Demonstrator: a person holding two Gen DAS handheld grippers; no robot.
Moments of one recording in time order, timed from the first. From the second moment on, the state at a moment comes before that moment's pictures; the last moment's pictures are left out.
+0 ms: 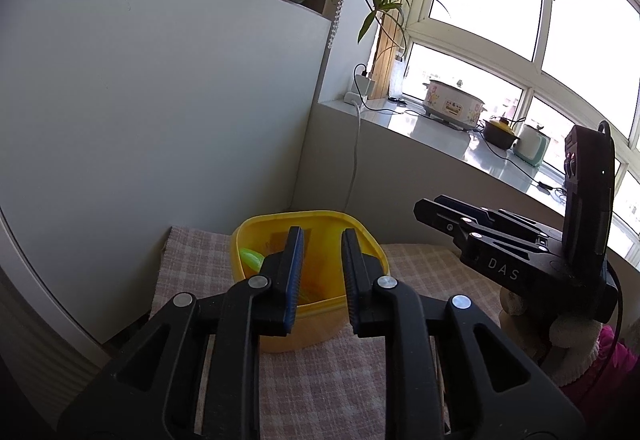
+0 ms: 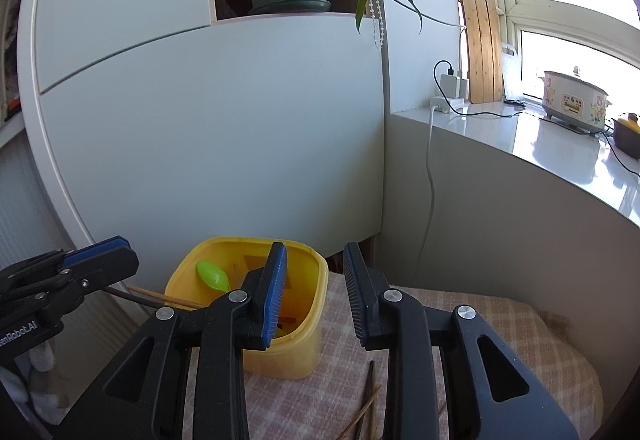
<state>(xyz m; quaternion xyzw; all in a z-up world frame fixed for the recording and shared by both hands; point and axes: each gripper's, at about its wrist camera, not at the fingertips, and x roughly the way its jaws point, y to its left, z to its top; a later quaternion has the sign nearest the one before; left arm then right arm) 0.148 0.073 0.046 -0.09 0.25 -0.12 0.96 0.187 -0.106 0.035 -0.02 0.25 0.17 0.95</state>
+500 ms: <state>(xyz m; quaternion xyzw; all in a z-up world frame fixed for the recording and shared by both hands) 0.113 0.040 0.043 -0.06 0.25 -0.15 0.95 0.146 -0.156 0.029 0.00 0.27 0.15 0.95</state>
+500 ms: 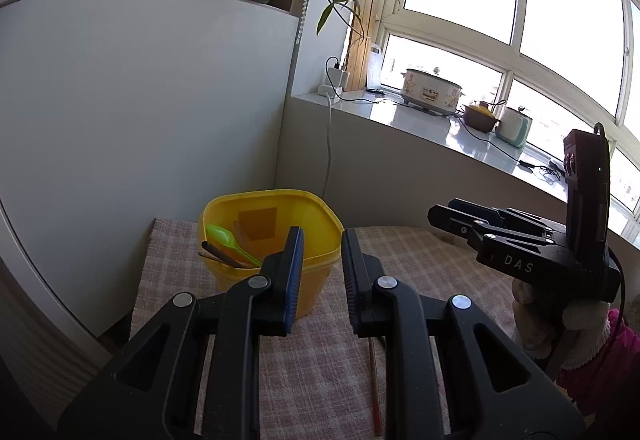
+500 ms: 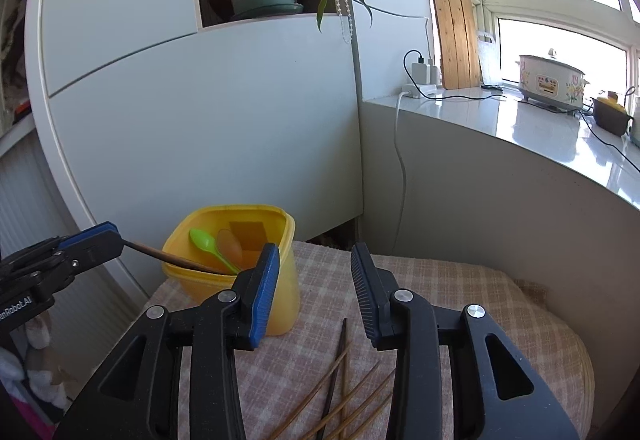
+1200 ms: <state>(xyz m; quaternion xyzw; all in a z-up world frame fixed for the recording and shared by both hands) 0.131 -0.045 -0.049 0.00 0.40 -0.23 0.89 0.147 -0.250 -0.072 0.08 0.45 0.11 0.88</state>
